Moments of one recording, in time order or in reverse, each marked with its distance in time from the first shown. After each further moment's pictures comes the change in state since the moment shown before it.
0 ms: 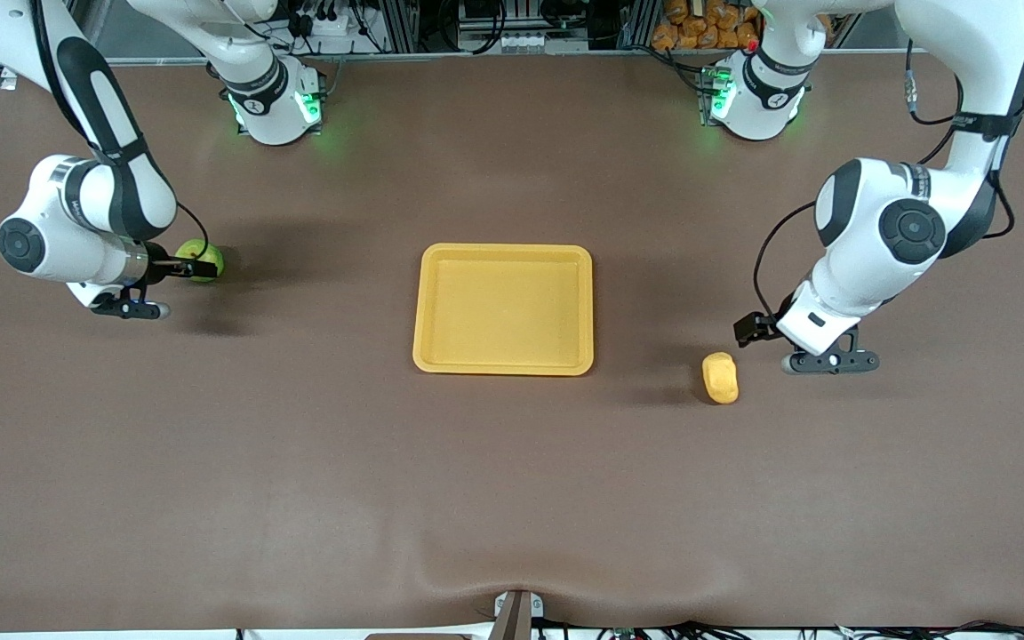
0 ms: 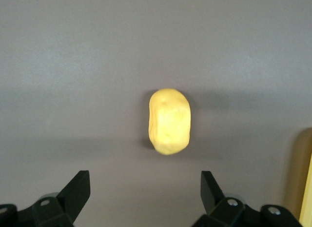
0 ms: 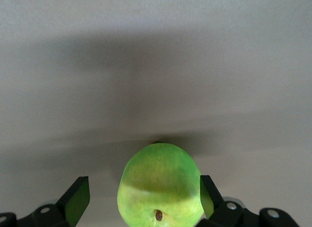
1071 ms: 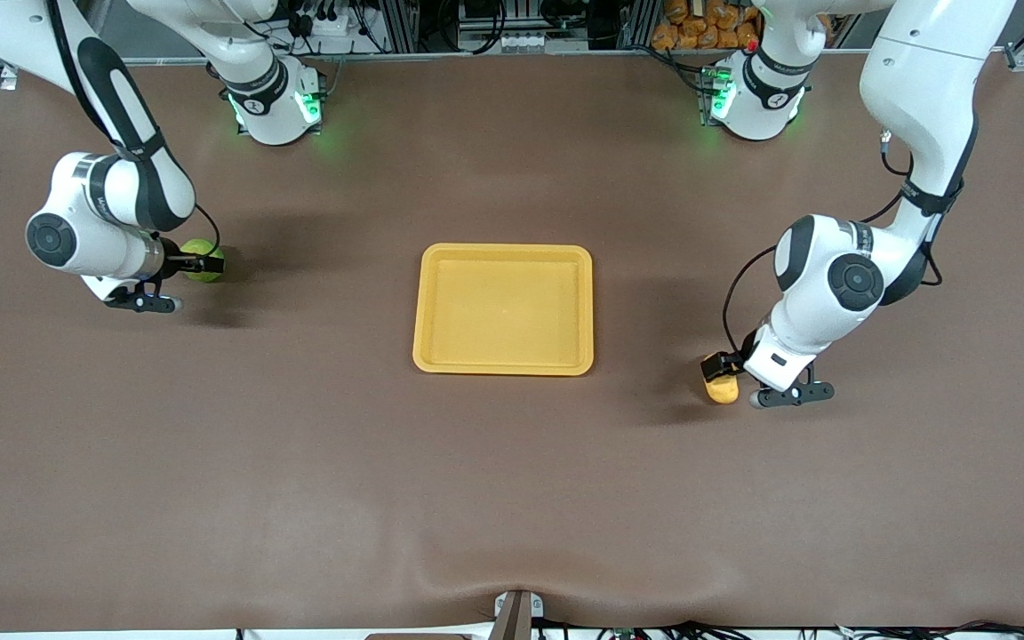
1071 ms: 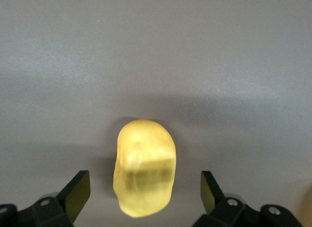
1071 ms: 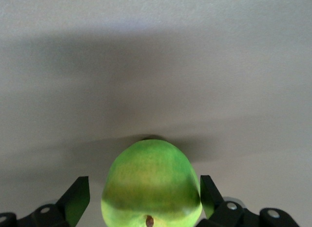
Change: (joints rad) left arm -0.023 0.225 -0.002 0.052 0.000 0.212 -0.113; right arm 0.013 -0.001 0.008 -0.061 -0.086 0.069 0.079
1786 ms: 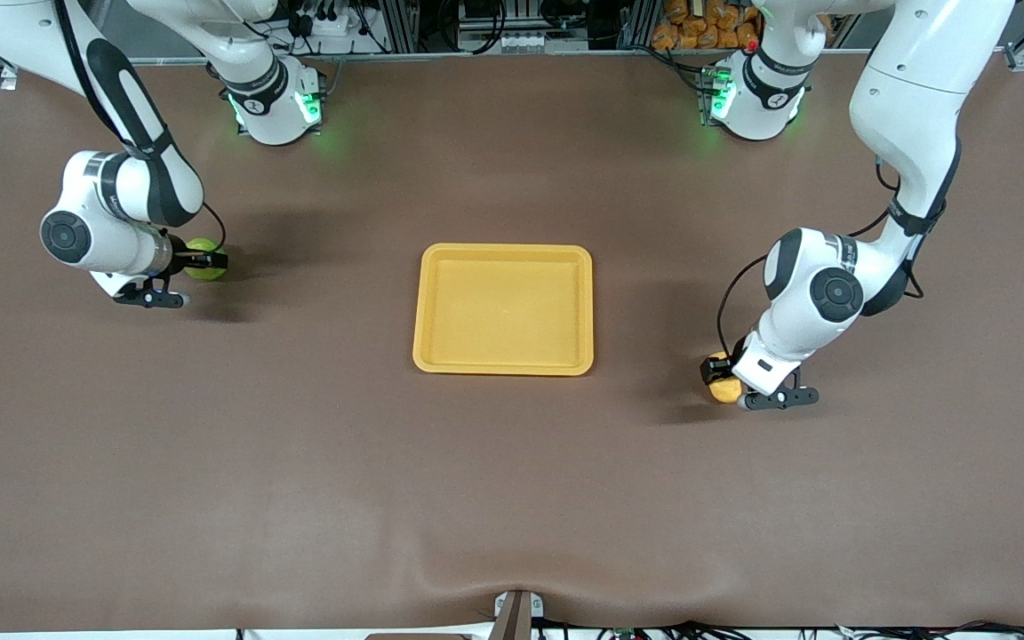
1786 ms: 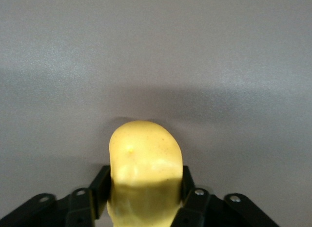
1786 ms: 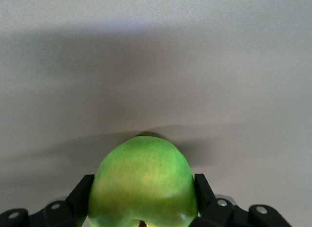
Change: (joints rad) left arm -0.001 0.063 -0.001 0.002 0.049 0.039 0.000; right arm 0.000 0.005 -0.004 -0.028 -0.028 0.020 0.014
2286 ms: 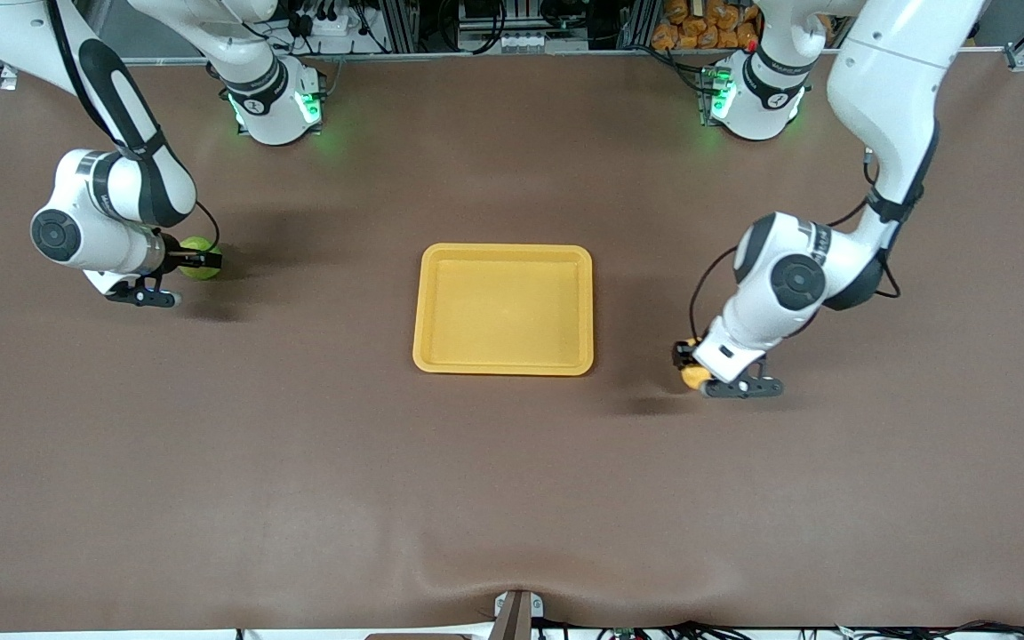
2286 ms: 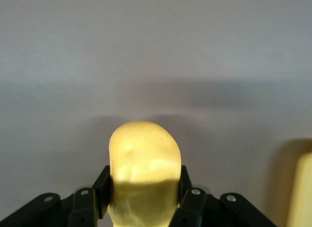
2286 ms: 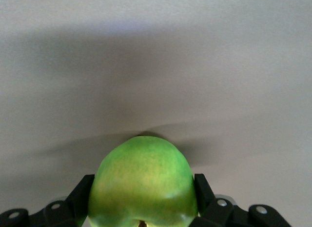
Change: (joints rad) left arm -0.147 -0.077 -0.012 0.026 0.002 -0.134 -0.068; right arm -0.034 0.000 -0.002 0.018 0.000 -0.029 0.002
